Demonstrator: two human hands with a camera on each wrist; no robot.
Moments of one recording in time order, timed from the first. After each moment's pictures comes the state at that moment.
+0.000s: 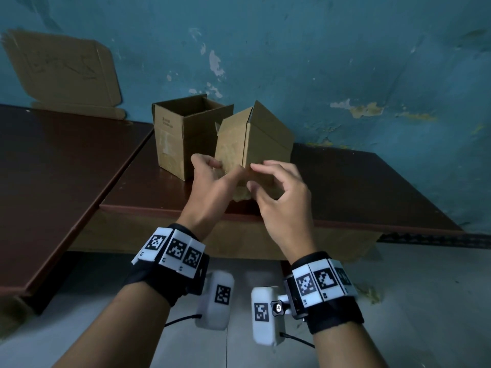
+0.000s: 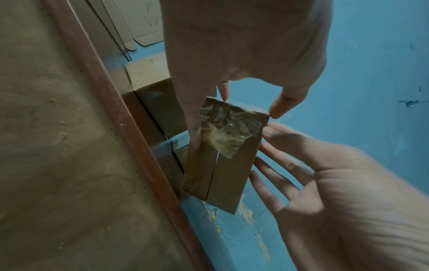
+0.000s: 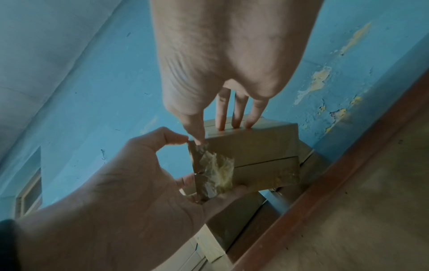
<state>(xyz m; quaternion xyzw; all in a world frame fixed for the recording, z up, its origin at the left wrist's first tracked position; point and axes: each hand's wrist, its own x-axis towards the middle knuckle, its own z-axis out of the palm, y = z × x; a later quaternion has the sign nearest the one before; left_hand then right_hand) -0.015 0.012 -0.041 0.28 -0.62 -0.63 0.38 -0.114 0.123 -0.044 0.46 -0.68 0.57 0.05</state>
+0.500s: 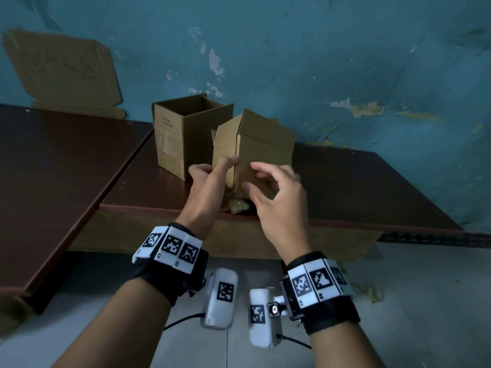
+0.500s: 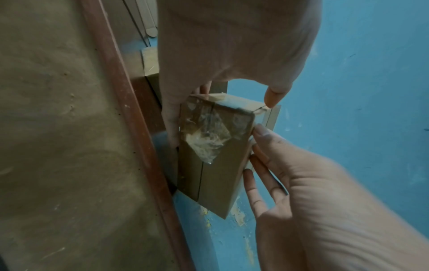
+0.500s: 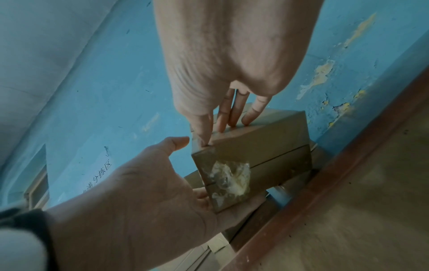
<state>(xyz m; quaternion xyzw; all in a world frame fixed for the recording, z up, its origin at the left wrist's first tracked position) -0.020 0.004 -0.044 0.37 -0.53 -0.70 0.32 -0.112 0.117 -0.048 0.45 -0.71 0.54 0.06</state>
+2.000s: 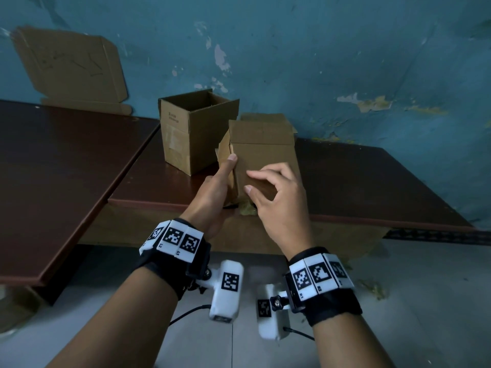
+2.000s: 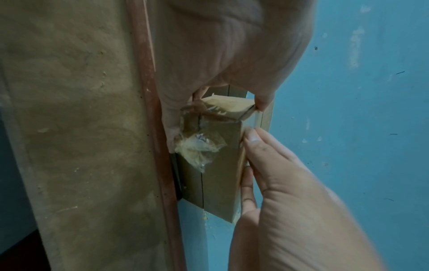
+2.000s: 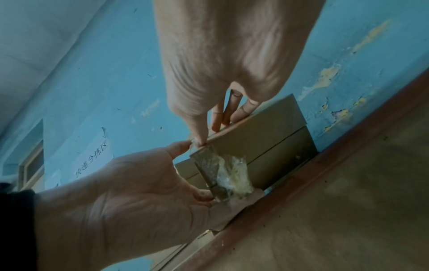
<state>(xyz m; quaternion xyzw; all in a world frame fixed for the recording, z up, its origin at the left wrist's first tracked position) -0.021 0.001 -0.058 0.34 -0.47 -0.77 0.28 -0.115 0.113 -0.061 0.49 -0.71 0.50 0.07</state>
